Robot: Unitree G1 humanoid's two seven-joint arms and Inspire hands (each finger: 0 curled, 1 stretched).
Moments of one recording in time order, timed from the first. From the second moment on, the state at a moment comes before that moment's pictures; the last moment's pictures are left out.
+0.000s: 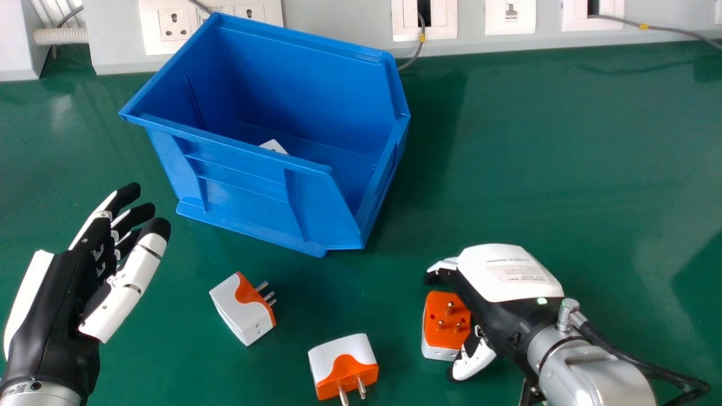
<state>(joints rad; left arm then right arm) 0.37 0.23 0.31 -0.52 -0.06 0.23 -0.17 -0.12 -0.39 0.49 -0.09 -0.98 0.30 0.32</state>
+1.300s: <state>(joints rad) 0.36 0.24 0.32 -0.53 -0.08 0.25 -0.17 -0.09 -0.39 0.47 -0.05 -0.92 0.21 0.18</state>
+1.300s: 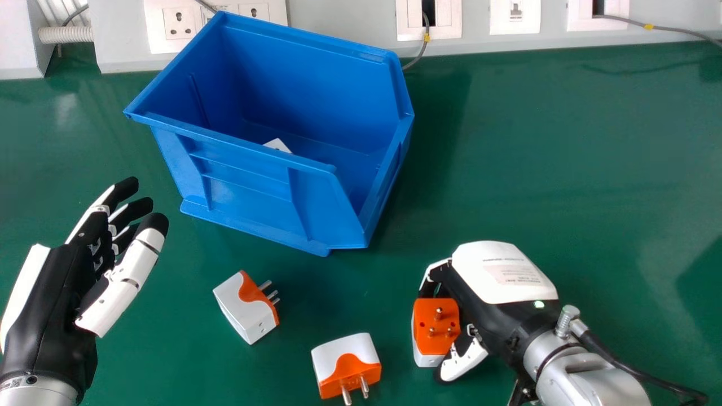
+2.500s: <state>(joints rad) 0.34 0.25 0.33 -0.52 -0.08 0.25 -0.18 0.04 -0.35 0.22 -0.51 -0.88 0.32 0.25</state>
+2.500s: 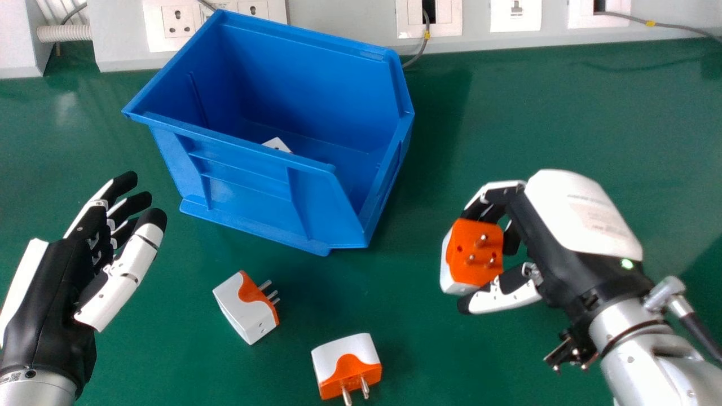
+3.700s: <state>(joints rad) 0.35 0.24 0.33 -0.53 -0.08 0.25 -0.17 -0.45 -0.27 0.19 -0.12 -0.87 0.30 0.11</state>
